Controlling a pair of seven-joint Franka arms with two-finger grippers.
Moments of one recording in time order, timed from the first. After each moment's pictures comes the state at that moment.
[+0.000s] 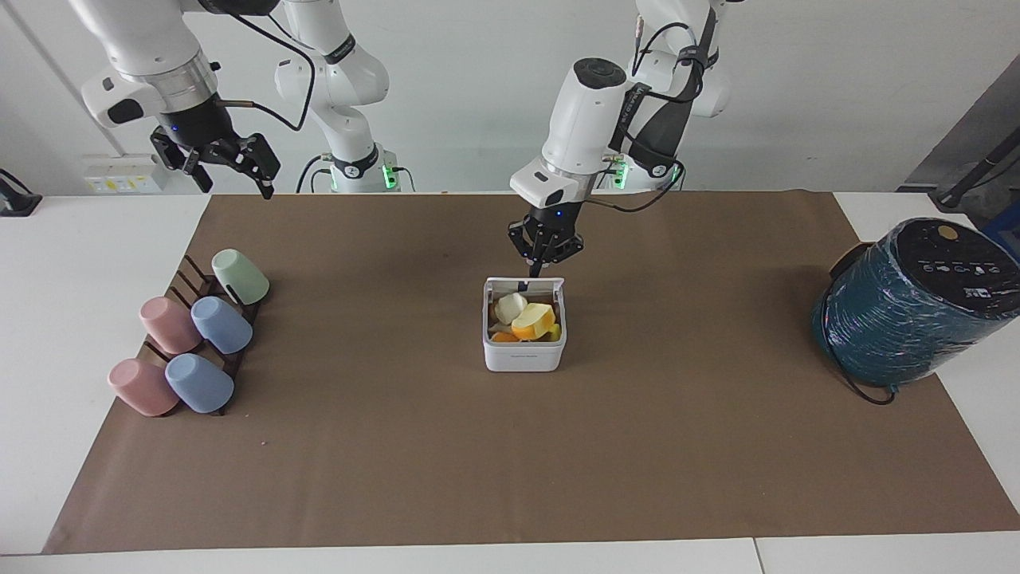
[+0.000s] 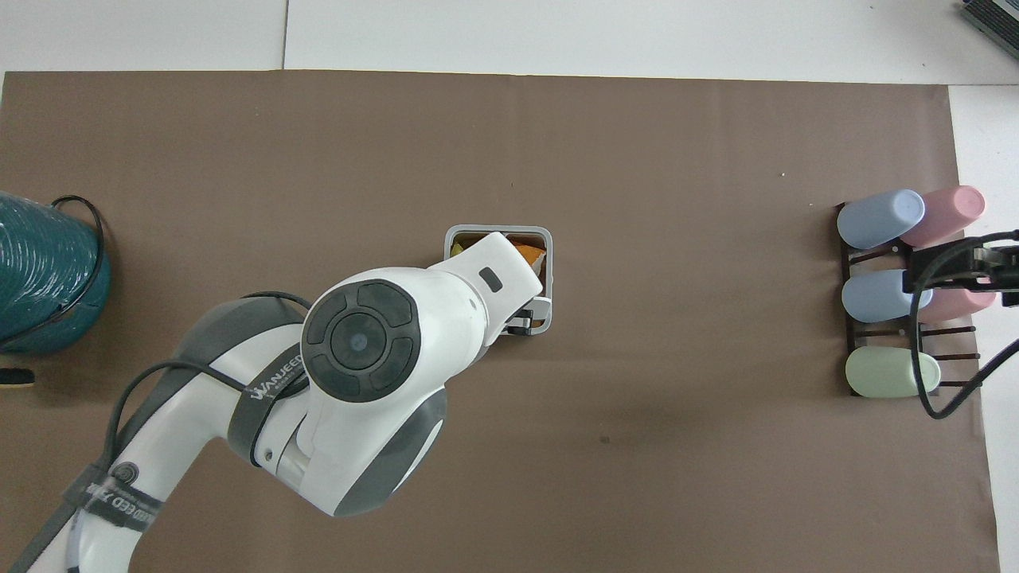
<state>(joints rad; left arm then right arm) -0.66 0.12 0.02 -1.87 -0.08 2.31 -0.45 0.03 -0.08 -0.05 -1.59 -0.02 1.49 0.15</state>
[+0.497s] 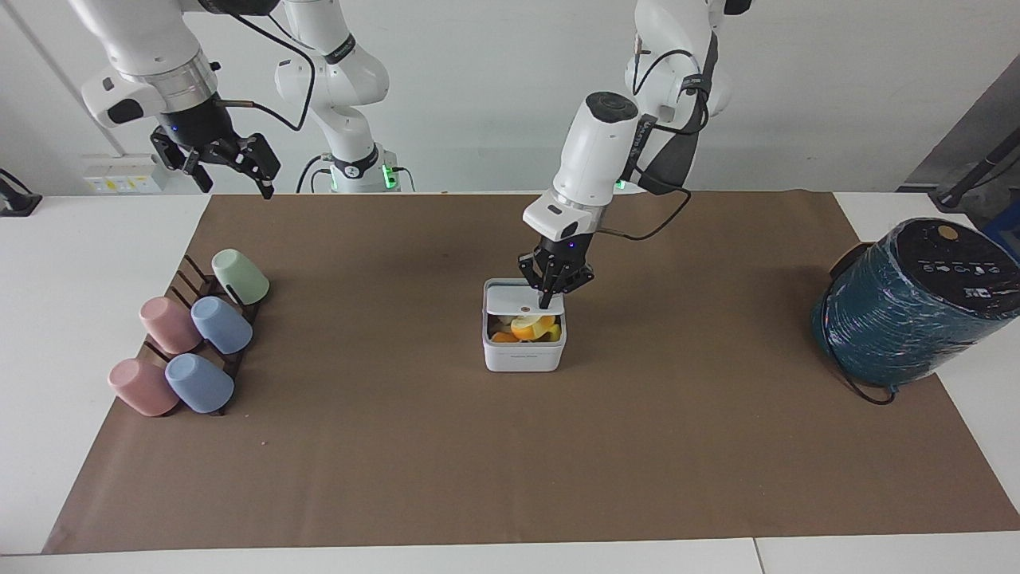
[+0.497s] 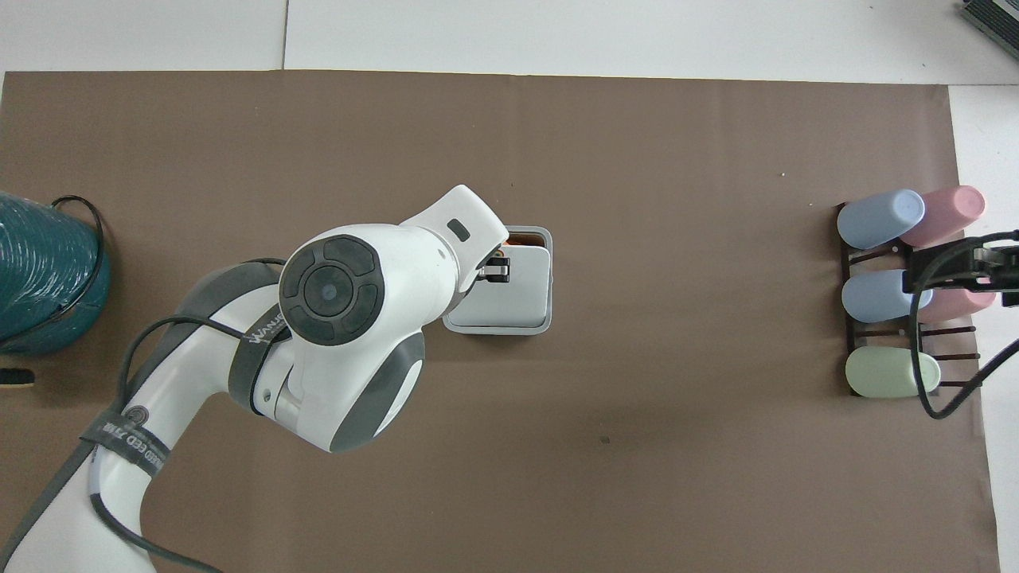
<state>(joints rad) -0.63 0.21 0.02 -1.82 -0.08 2.38 -0.45 0.03 -0.08 -0.05 -1.59 -0.02 1.49 0.15</state>
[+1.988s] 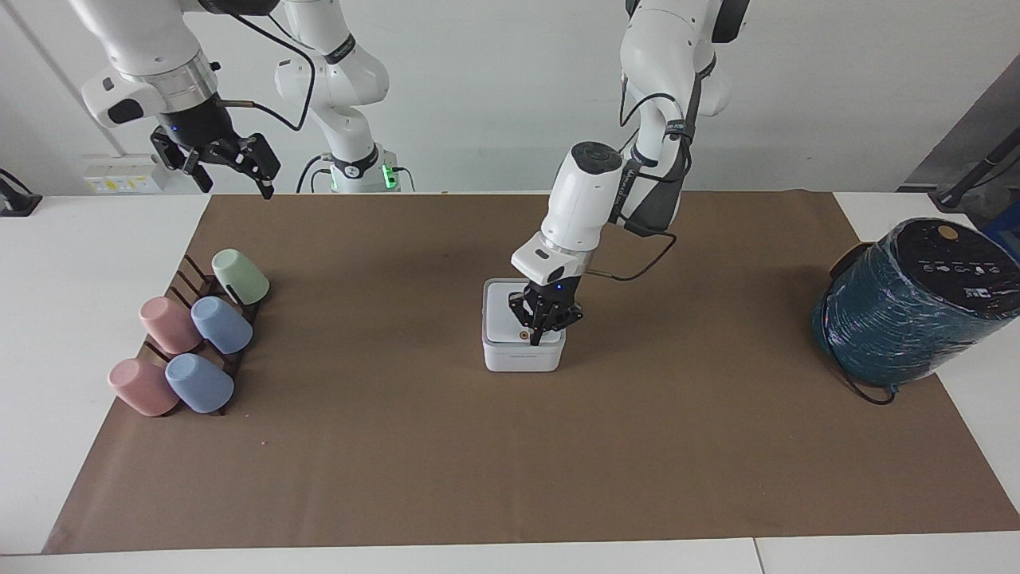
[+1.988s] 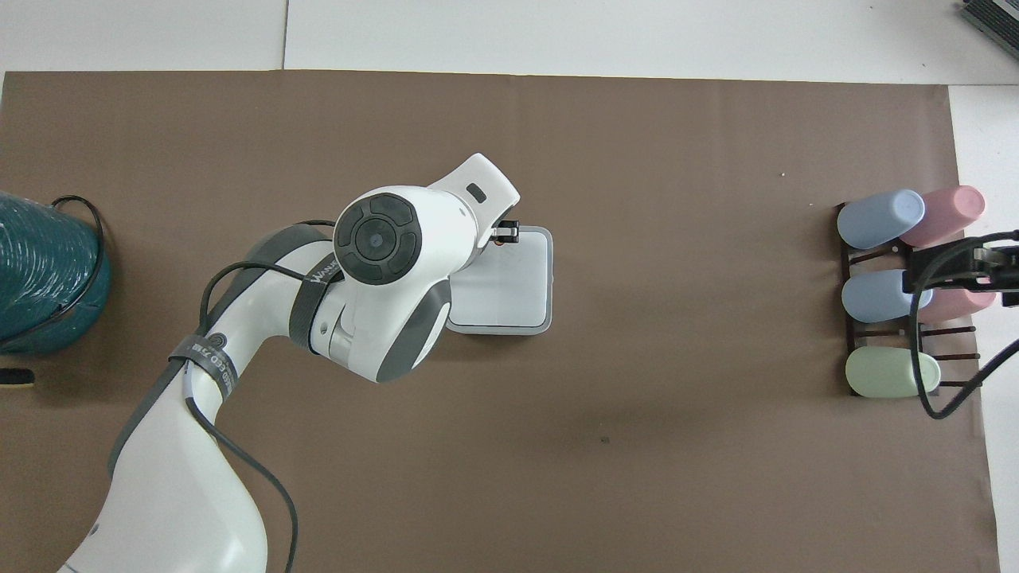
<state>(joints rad) -0.62 0.36 0.02 -1.73 -0.08 2.45 -0.41 0.03 -0.08 -0.05 -1.59 -0.02 1.49 0.15</state>
